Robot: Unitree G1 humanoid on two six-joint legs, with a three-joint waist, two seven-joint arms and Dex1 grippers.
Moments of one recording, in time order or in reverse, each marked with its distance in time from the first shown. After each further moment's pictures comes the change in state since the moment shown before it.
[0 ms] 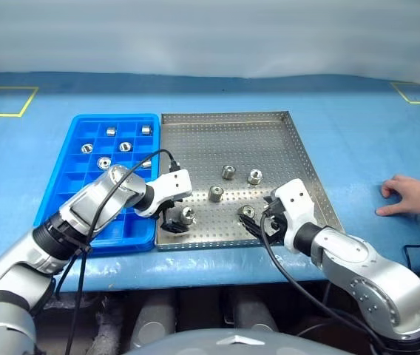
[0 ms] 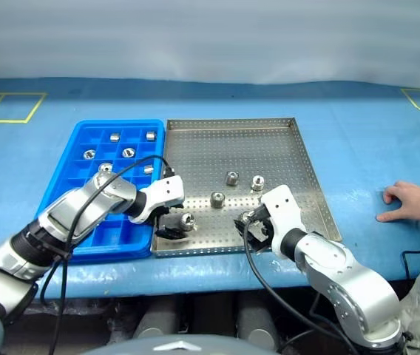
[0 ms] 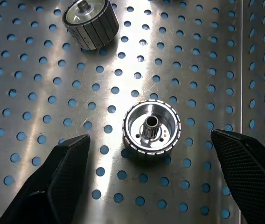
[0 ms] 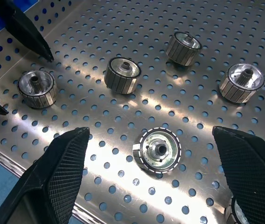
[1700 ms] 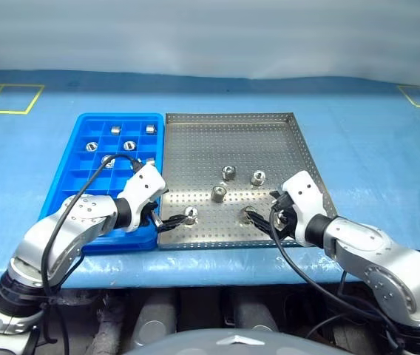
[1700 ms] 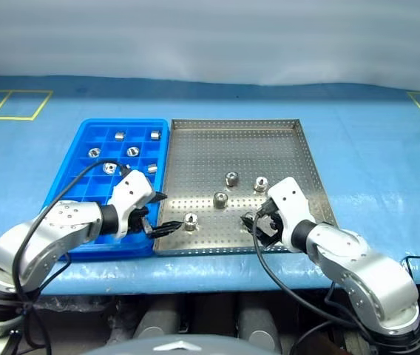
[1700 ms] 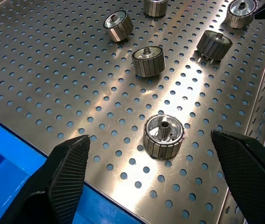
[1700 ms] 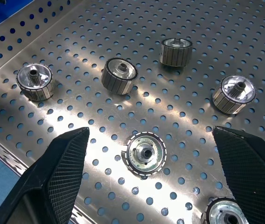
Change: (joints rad) left arm 0.415 -0.004 0.470 -0.403 -0.272 0.110 0.386; right arm -0.068 -0.126 -0.048 0.032 0.078 0.031 0.071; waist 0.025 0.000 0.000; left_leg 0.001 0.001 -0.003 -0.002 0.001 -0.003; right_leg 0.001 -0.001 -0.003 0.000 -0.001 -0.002
